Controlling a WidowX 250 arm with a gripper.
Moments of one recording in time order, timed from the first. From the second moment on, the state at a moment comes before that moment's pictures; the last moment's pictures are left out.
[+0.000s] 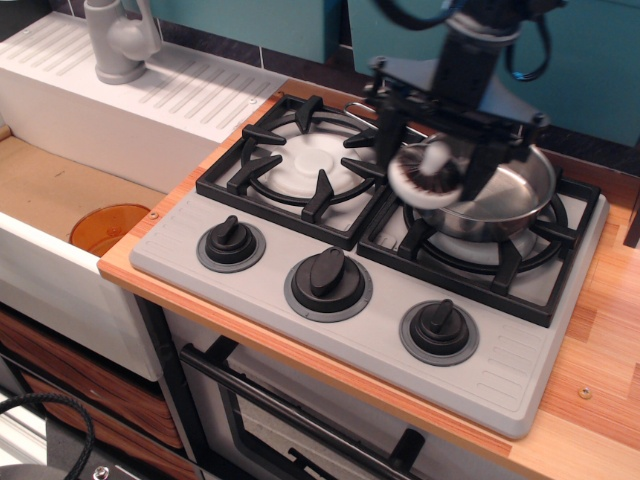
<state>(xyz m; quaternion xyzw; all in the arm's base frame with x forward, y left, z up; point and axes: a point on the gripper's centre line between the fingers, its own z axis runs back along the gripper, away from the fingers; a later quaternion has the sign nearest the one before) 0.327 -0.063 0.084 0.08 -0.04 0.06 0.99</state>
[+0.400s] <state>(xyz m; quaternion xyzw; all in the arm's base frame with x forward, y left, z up) 0.348 -0.069 0.069 0.08 -0.06 0.07 0.99</state>
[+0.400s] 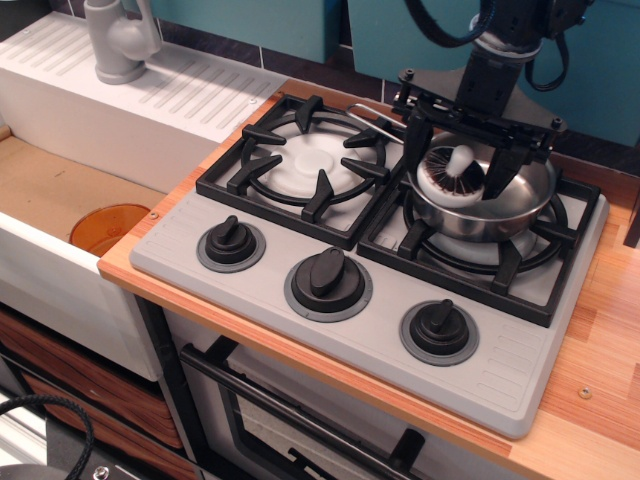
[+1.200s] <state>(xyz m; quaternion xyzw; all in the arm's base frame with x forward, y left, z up) 0.327 -0.066 0.089 0.09 -0.01 0.05 0.99</state>
